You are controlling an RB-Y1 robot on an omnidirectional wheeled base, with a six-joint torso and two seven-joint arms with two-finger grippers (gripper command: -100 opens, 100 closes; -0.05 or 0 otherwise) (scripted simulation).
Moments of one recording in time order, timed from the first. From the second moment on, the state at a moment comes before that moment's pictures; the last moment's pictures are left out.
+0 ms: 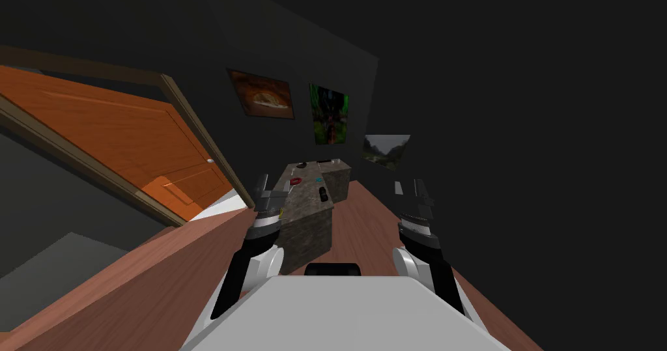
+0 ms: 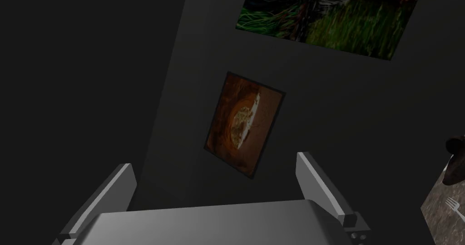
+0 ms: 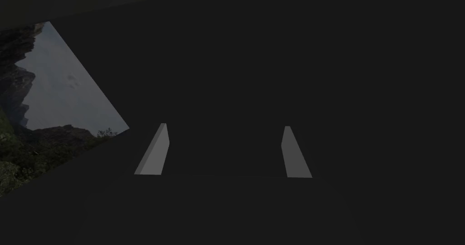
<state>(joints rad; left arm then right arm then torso) 0.53 0.00 -0.07 -2.35 0.09 -0.42 0.15 0.53 0.04 -0.06 -2.32 -0.03 -0.55 -0.12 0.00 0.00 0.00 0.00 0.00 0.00</state>
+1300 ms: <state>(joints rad) 0.47 0.15 -0.01 -2.34 0.08 -0.11 0.13 0.53 0.04 -0.06 -2.32 -0.03 -0.55 -0.12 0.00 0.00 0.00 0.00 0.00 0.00</state>
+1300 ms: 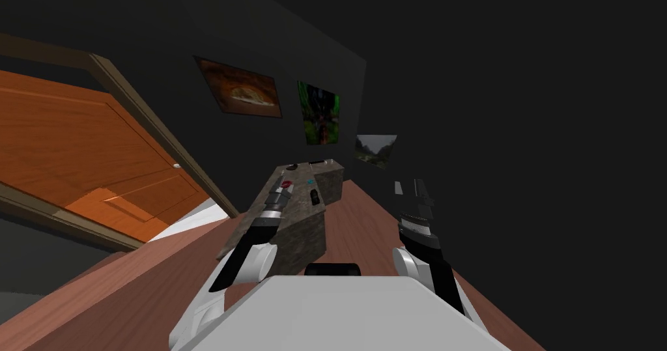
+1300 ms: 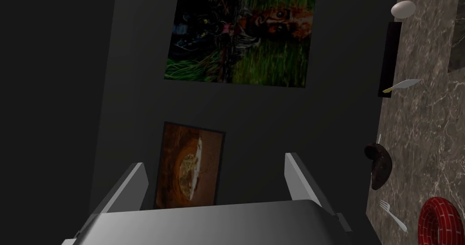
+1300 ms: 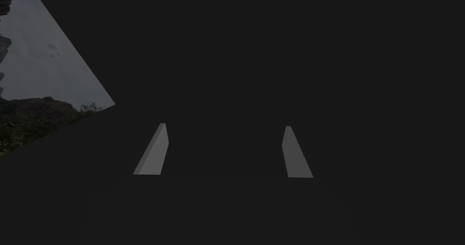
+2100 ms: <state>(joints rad) 0.43 0.19 0.02 -2.33 0.07 0.11 0.11 0.53 0.04 -0.06 -2.32 -0.03 -0.55 -0.12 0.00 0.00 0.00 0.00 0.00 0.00</state>
